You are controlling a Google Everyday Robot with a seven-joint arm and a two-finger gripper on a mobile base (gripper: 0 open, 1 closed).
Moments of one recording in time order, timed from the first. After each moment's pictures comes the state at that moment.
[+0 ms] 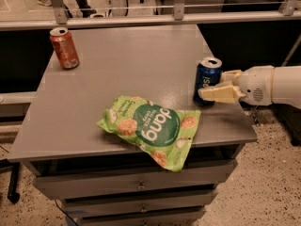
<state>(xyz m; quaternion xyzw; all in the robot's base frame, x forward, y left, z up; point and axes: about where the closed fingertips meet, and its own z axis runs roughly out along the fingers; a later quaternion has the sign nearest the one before) 0.559 -0.170 0.864 -0.39 0.75 0.27 0.47</state>
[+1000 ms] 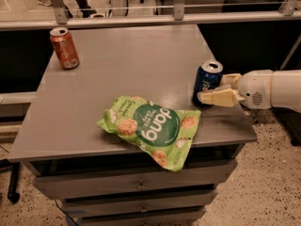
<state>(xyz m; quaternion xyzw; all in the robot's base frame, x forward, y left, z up) 0.551 -0.170 0.855 -0.38 0.75 0.28 0.46</state>
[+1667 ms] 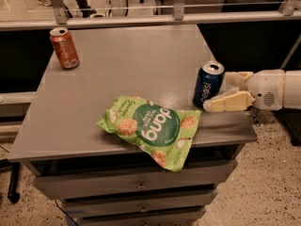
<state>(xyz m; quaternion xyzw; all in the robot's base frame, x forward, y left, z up) 0.538 -0.179 0.868 -0.39 0.74 0.29 0.47</state>
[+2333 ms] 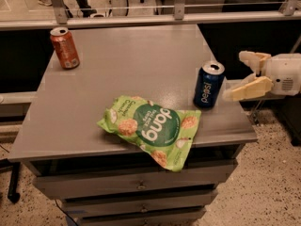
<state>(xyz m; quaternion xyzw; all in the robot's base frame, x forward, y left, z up) 0.555 -0.212 0.907 -0.41 0.70 0.29 0.51</state>
